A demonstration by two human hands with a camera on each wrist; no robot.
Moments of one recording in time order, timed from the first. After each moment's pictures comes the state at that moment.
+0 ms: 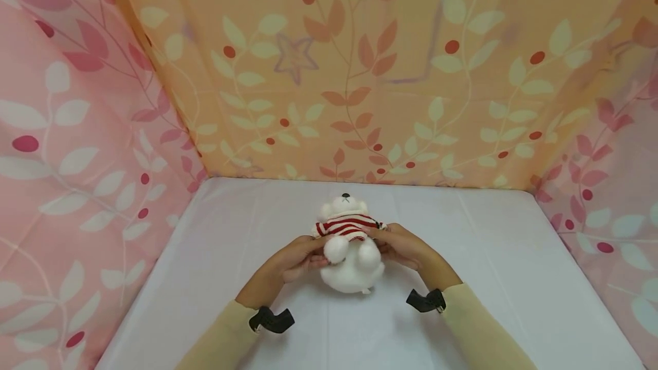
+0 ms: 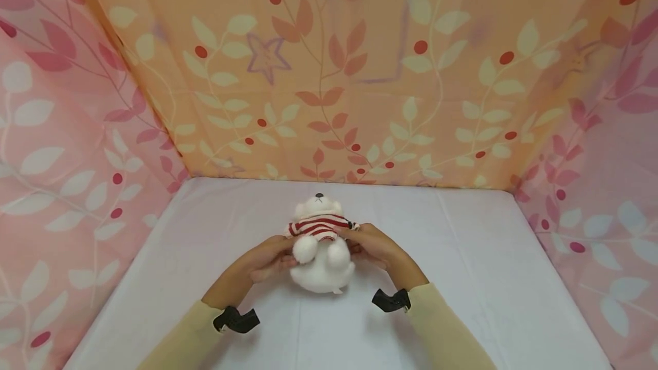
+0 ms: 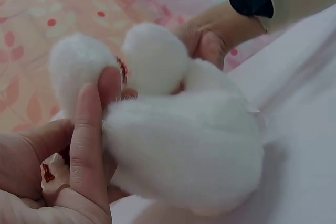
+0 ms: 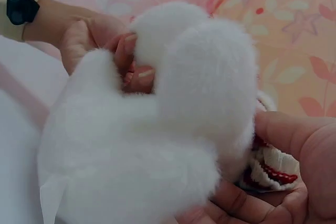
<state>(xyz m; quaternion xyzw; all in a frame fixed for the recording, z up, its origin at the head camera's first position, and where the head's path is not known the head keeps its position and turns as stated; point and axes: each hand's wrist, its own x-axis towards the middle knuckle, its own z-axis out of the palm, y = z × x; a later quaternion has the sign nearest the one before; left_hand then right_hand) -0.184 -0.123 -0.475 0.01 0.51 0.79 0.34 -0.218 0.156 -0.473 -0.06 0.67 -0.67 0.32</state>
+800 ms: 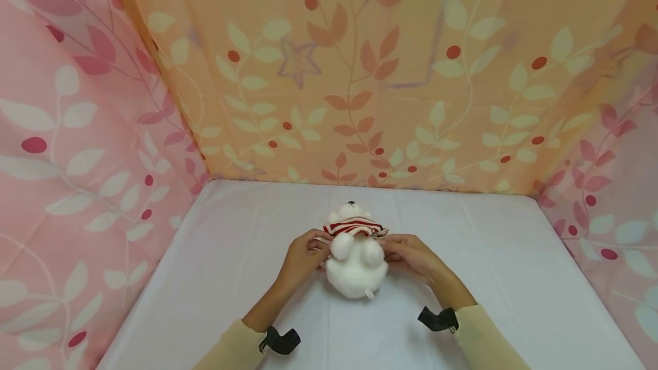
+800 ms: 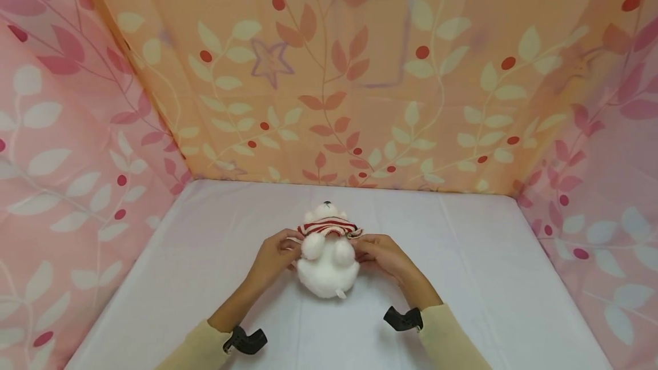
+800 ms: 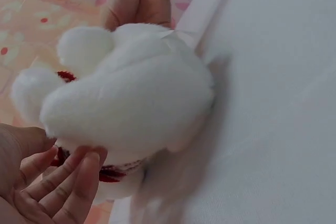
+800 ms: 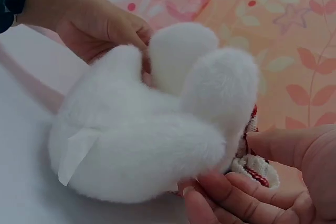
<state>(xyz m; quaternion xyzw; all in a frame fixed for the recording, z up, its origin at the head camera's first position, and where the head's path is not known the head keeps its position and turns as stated) -0.169 -0.109 -0.492 0.09 0.76 0.64 0.02 -0.201 0.180 -0.486 -0.05 0.69 -0.68 0.26</state>
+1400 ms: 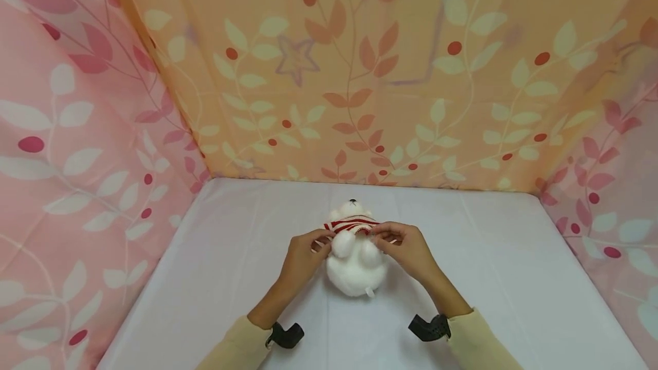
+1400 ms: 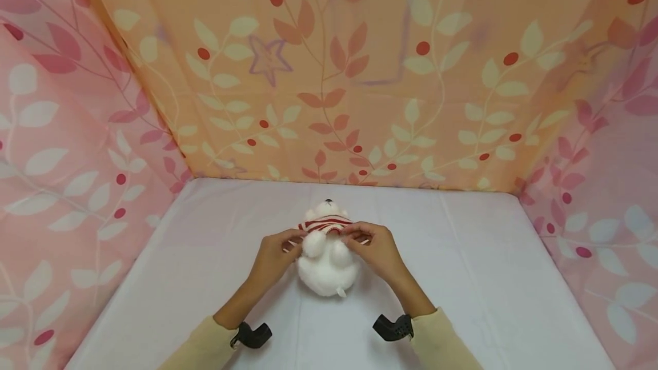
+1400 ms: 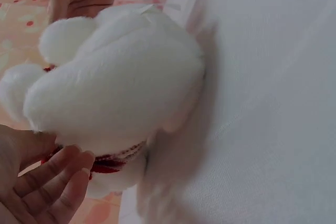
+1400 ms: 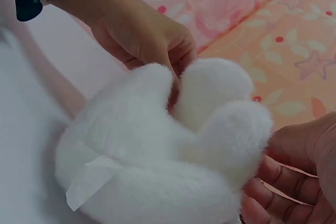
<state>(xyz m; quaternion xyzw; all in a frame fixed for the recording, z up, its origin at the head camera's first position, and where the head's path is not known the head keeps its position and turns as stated) -0.172 -0.102 -0.492 0.14 0.85 0.50 -0.12 -0.184 0.155 -0.460 -0.14 0.81 -0.57 0.01</state>
